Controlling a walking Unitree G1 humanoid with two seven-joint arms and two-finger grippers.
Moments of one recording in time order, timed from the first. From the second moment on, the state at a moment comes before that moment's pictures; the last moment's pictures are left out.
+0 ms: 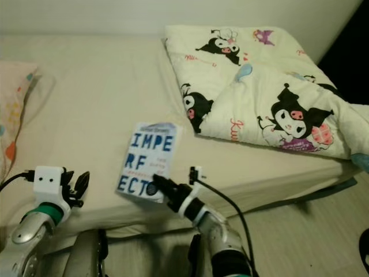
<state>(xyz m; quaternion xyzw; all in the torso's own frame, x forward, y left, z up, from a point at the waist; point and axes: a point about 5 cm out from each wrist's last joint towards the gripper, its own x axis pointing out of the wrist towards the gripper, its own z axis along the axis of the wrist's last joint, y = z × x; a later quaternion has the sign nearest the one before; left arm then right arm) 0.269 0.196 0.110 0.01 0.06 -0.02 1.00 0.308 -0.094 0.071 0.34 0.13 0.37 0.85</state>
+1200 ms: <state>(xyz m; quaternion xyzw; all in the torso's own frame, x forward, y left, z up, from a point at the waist) 0.272 0.187 0.107 0.04 0.05 -0.04 1.00 0.309 -0.099 0.069 0.37 0.13 0.27 0.88</state>
